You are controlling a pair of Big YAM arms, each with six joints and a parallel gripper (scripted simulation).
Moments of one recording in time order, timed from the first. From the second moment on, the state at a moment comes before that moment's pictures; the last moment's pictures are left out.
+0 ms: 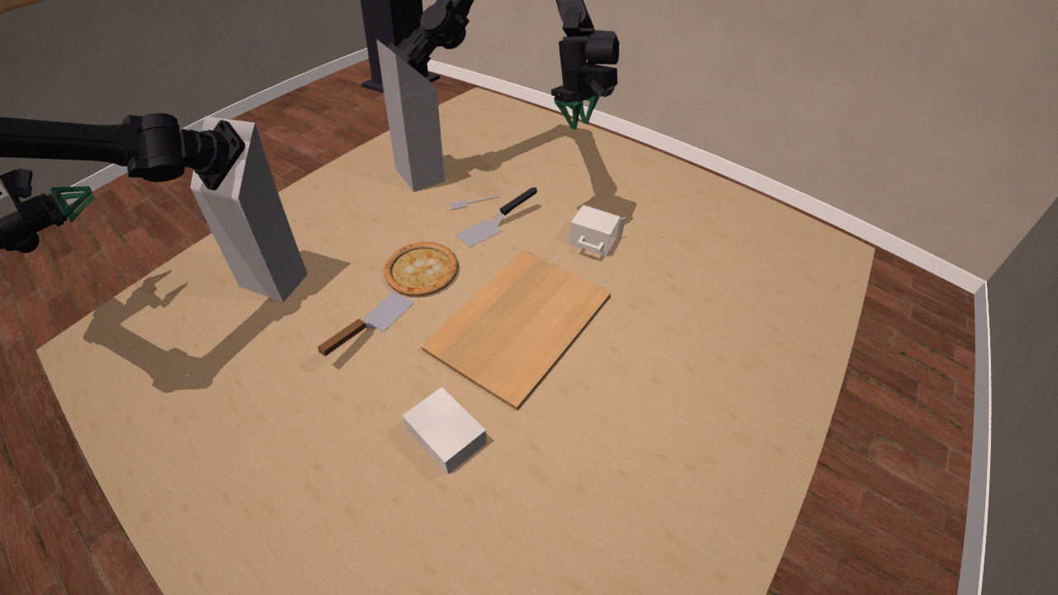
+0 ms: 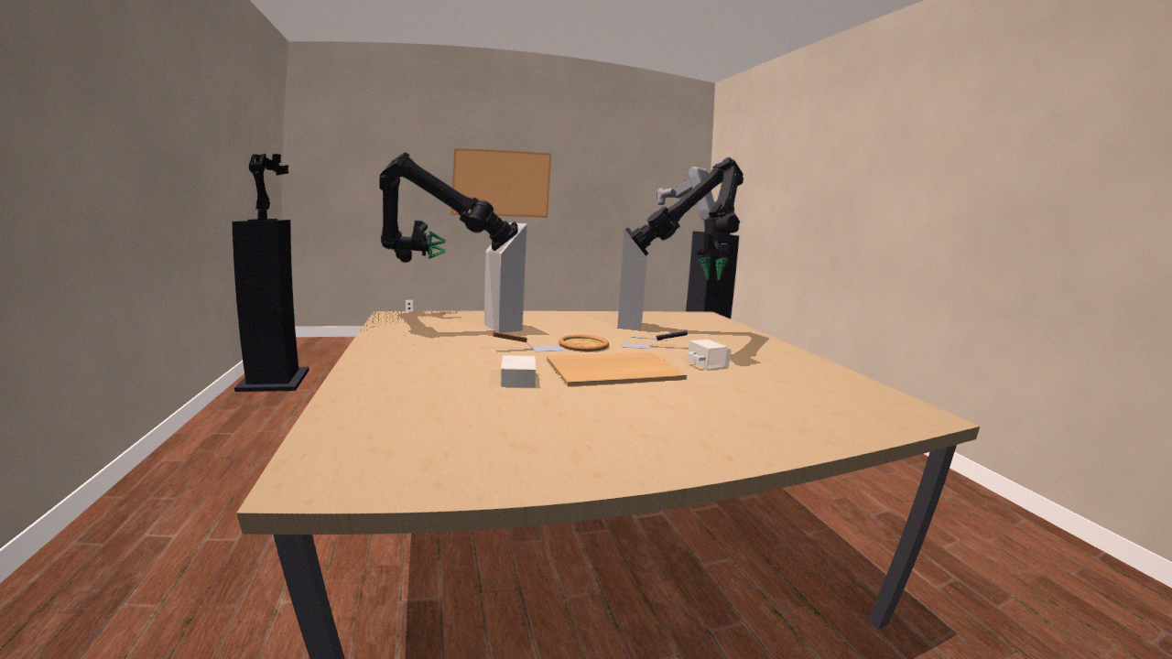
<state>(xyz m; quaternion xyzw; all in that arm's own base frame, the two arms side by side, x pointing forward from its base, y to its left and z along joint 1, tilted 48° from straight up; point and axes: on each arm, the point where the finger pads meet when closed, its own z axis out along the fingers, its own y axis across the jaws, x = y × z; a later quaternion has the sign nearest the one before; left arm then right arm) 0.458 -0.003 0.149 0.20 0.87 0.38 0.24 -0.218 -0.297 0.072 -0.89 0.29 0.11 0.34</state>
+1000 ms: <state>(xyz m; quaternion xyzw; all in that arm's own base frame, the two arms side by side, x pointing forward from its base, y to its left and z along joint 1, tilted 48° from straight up) 0.458 -0.002 0.147 0.20 0.87 0.38 0.24 -0.217 -0.297 0.072 -0.89 0.29 0.11 0.34</state>
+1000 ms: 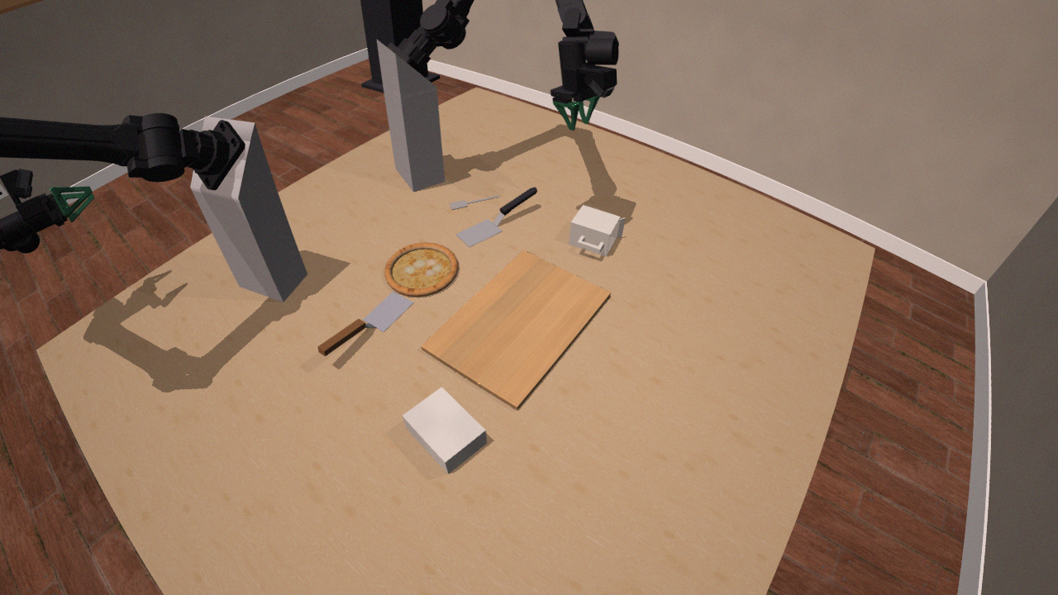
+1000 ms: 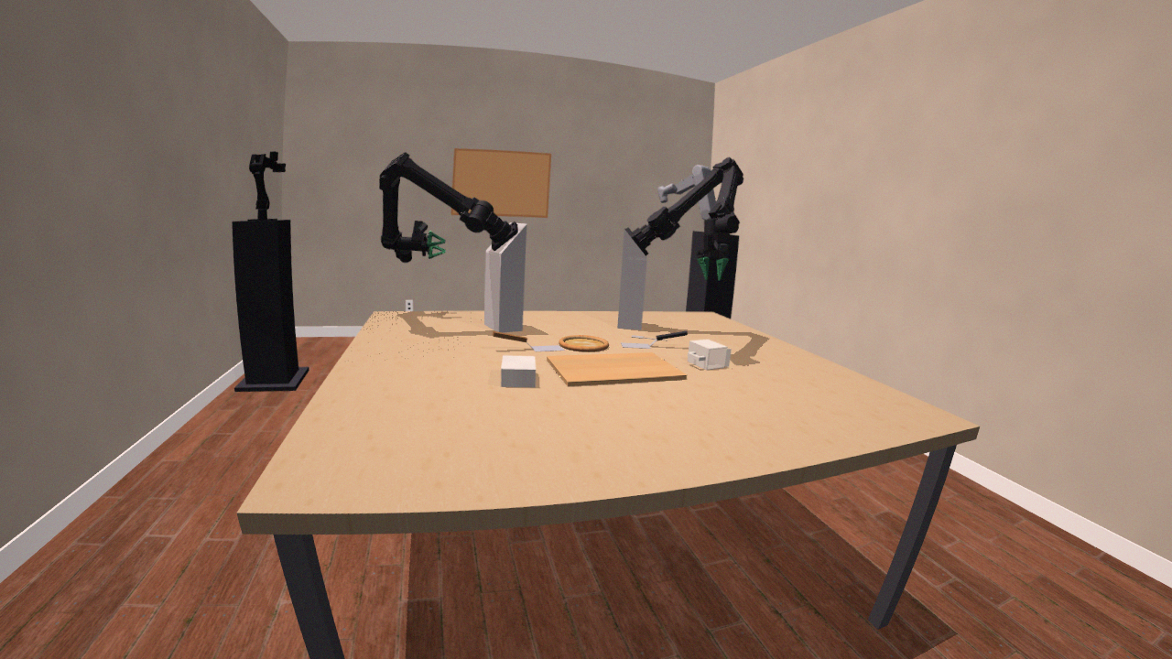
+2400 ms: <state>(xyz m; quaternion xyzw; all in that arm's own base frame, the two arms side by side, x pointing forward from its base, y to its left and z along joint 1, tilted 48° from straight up) 0.461 0.003 0.124 0.12 0.89 0.36 0.26 -0.130 -0.340 0.061 -0.94 -0.01 0.14 0.32</state>
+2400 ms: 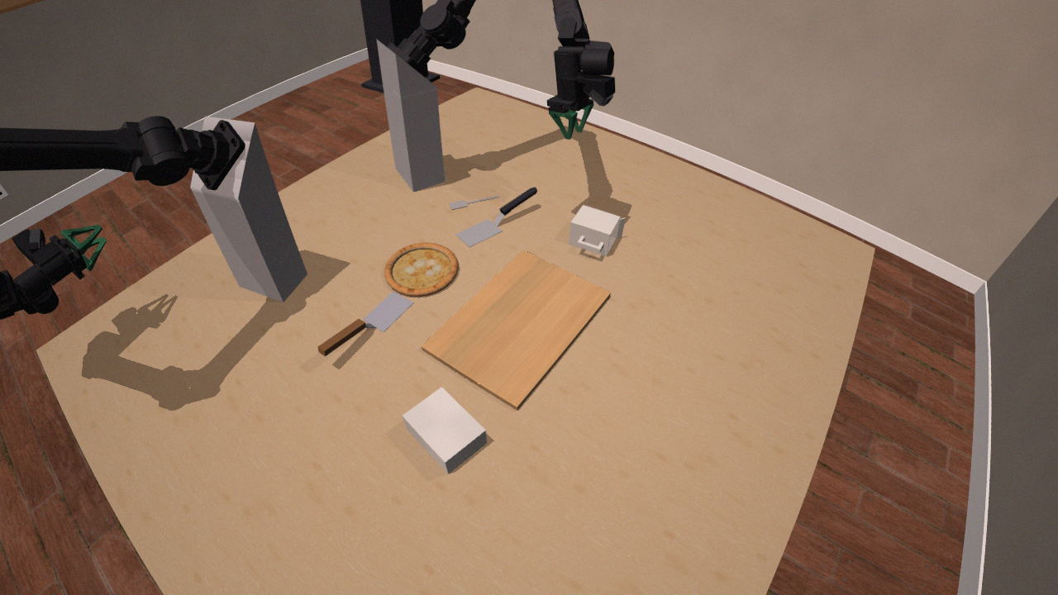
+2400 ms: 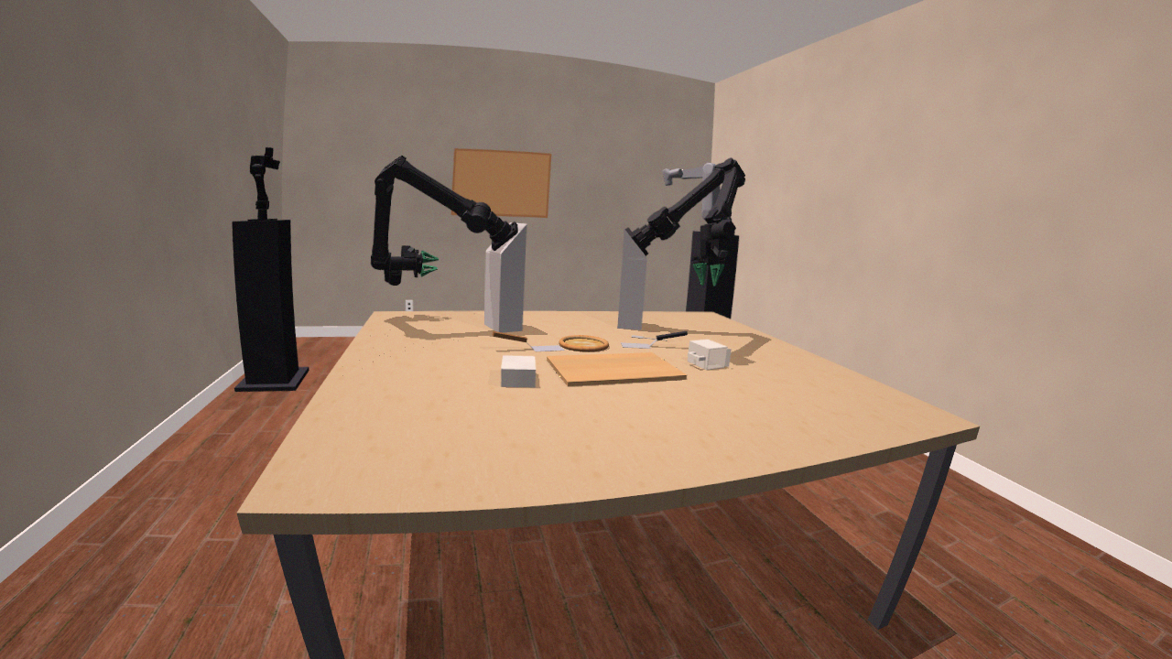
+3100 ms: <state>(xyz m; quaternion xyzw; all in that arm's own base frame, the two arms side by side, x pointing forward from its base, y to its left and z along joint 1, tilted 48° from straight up) 0.463 0.012 0.089 0.02 0.90 0.33 0.28 -0.010 -0.357 0.051 -0.86 -0.38 0.17 0.29</state>
